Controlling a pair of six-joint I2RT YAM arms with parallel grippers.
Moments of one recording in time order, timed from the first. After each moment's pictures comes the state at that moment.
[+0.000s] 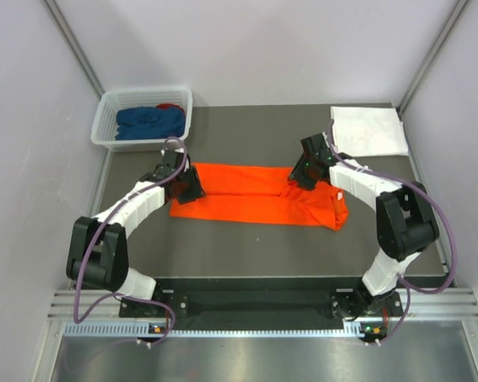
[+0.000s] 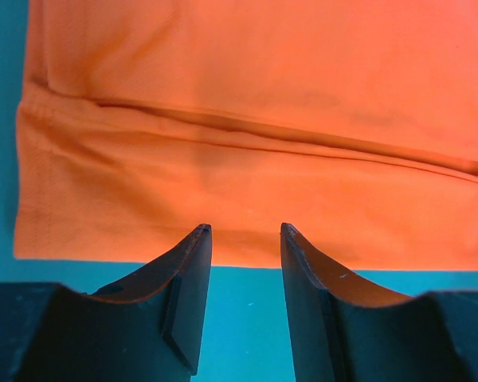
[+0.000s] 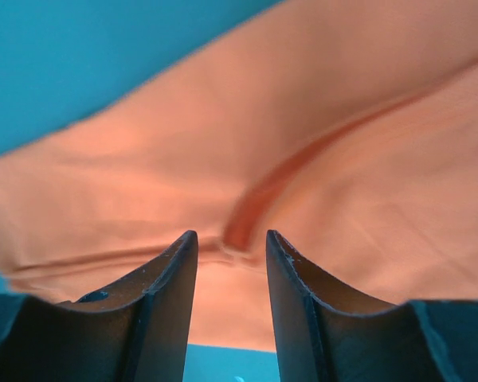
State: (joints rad) left arm -0.27 1.47 0.94 -0.40 0.07 -0.55; right arm 0.40 1.71 1.16 -0.39 0.06 0.95
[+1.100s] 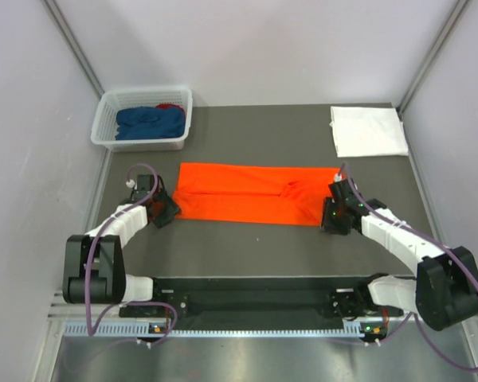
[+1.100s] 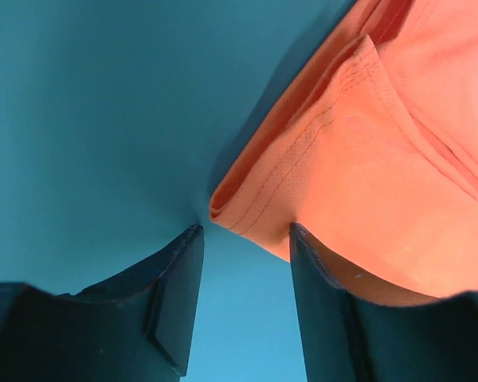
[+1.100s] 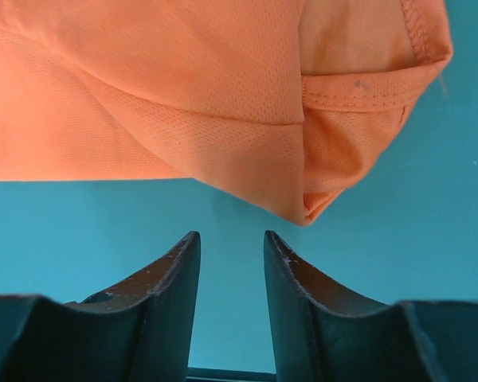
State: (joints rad) left arm -0.02 1.36 0.64 -0.30 0.01 -0.69; right arm 0.35 1.19 0.63 -0.55 0.06 0.51
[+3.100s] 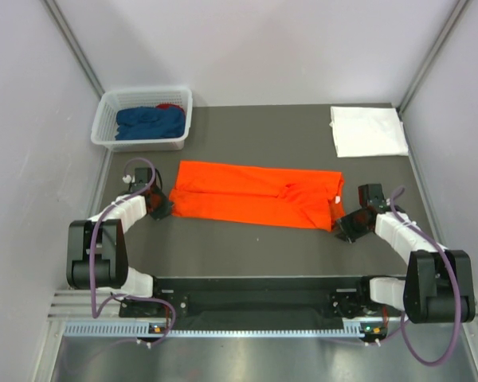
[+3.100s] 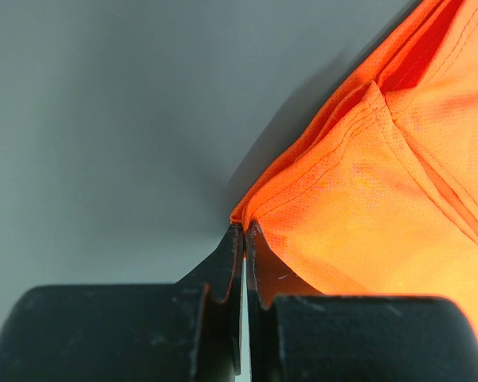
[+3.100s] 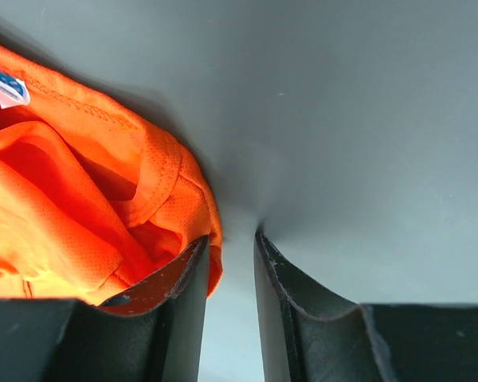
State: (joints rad) left arm 0.02 1.47 0.72 -0.30 -0.02 -0.68; right arm 0.02 1.22 0.53 -0.54 -0.07 1.18
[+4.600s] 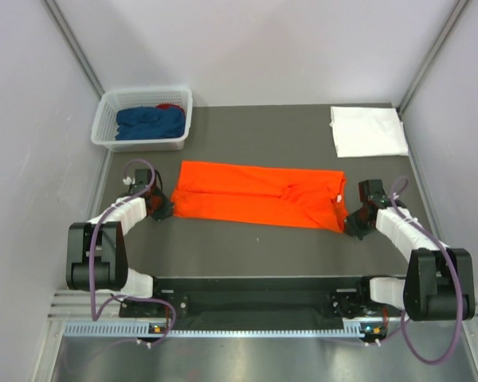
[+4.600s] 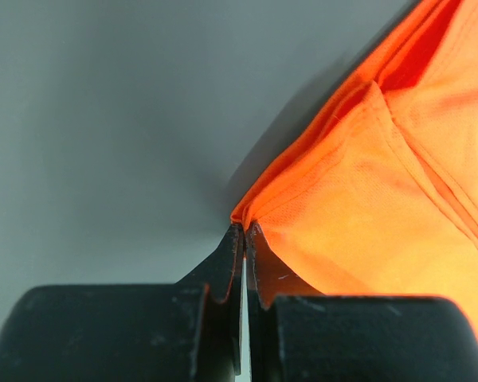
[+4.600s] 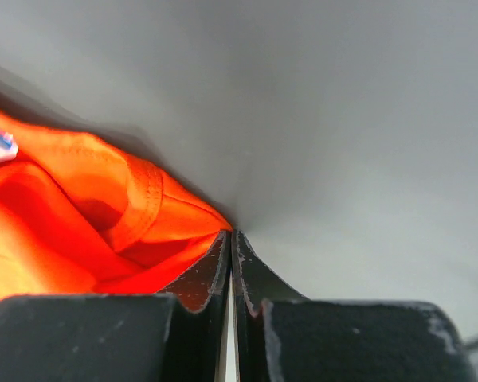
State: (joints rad) left arm 0.02 1.45 0.70 -0.29 0.01 -0.71; right arm 0.02 1.25 0.60 -0.59 0.10 1.12
